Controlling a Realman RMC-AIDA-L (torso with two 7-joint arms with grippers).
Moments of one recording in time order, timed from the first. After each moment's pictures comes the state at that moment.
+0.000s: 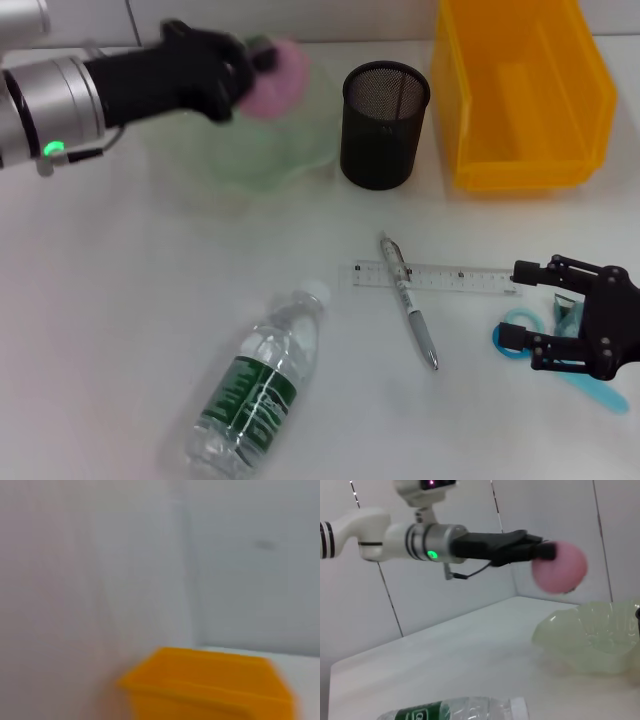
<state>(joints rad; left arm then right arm) -0.48 -2.07 1.14 0.93 1.60 1.20 -1.35 0.29 2.06 -0.64 -0.61 -1.96 -1.75 1.12</state>
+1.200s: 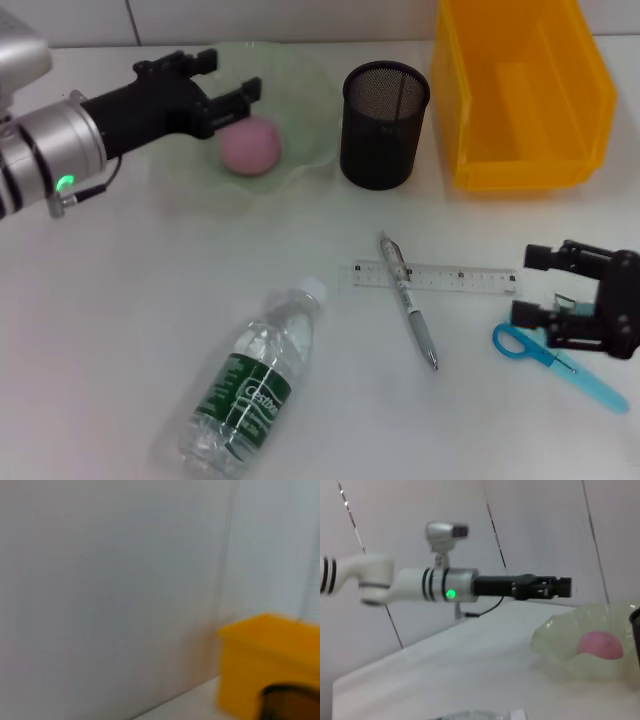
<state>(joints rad) -0.53 -2.07 1.10 0.61 1.40 1.05 -1.19 0.29 2.06 -0.62 -0.70 -1.95 -1.79 1.28</state>
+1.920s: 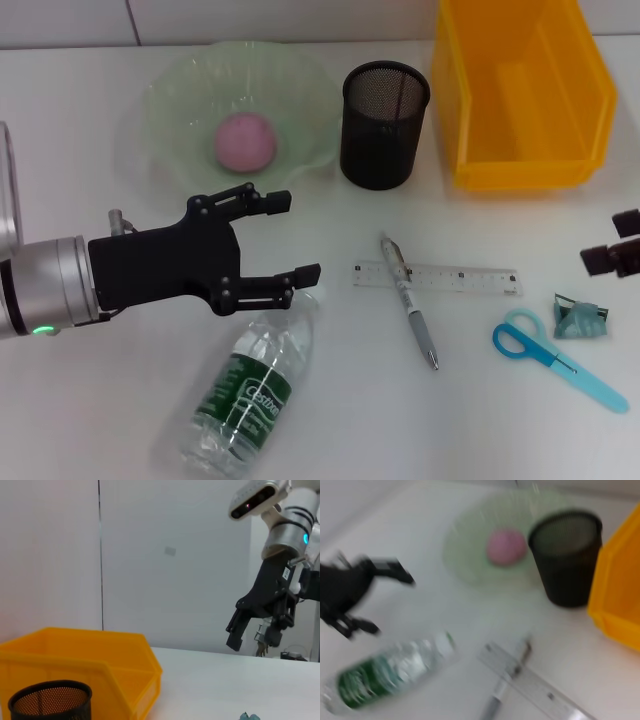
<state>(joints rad) -0.40 -2.07 1.10 0.60 1.57 1.53 -1.00 0.44 2.05 -0.77 -1.52 -2.34 -1.97 2.25</state>
